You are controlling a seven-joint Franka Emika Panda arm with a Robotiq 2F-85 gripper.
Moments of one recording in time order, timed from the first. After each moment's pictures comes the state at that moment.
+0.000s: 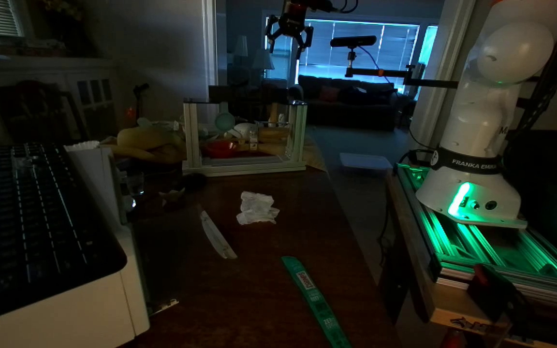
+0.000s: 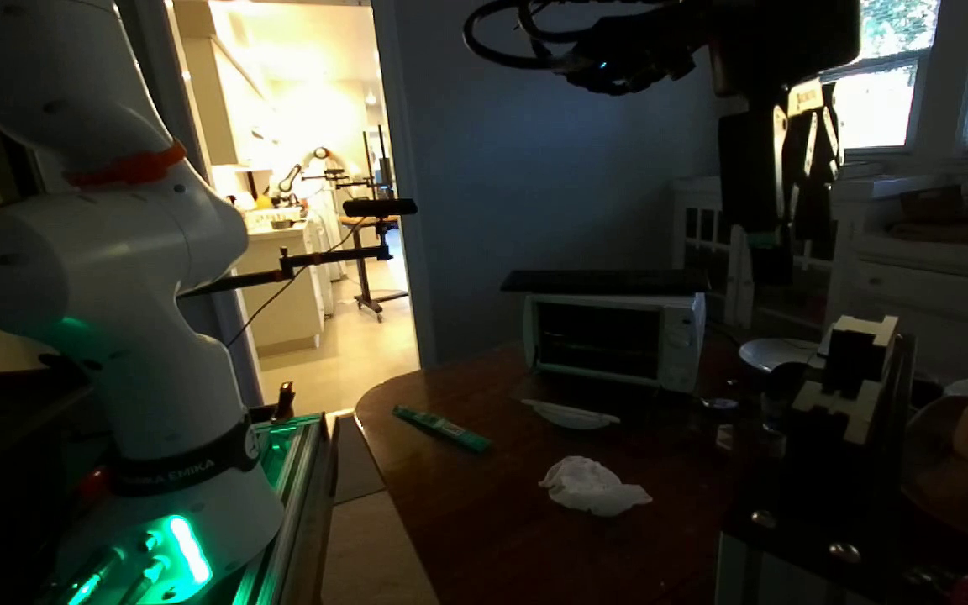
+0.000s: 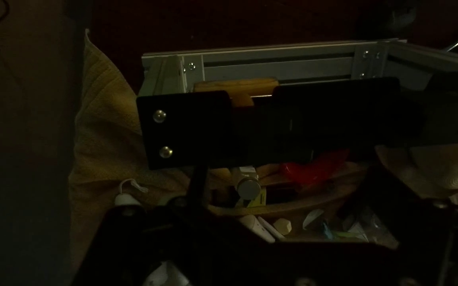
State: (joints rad) arm -0.30 -0.13 -0.17 -2.16 0.04 2.22 0.54
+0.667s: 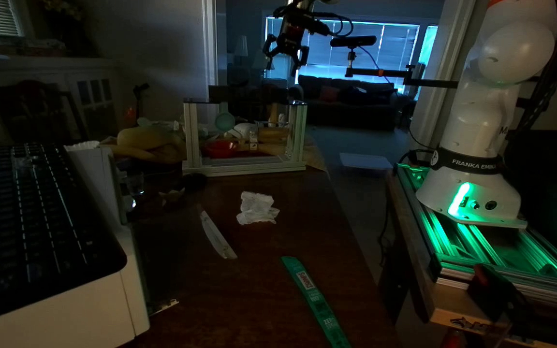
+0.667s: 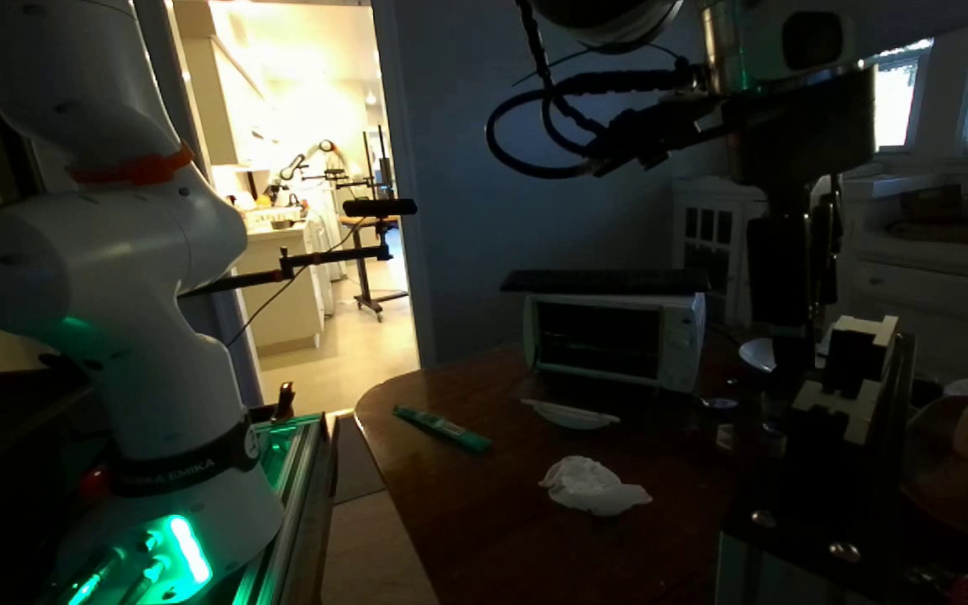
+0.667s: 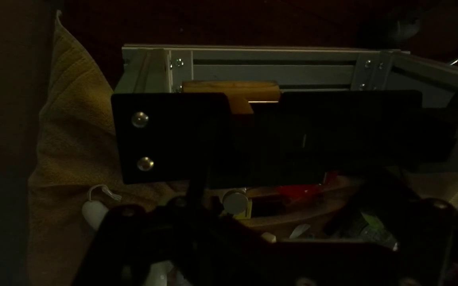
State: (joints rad) arm -0.29 -0.05 -0.20 -2.21 0.14 2.37 0.37
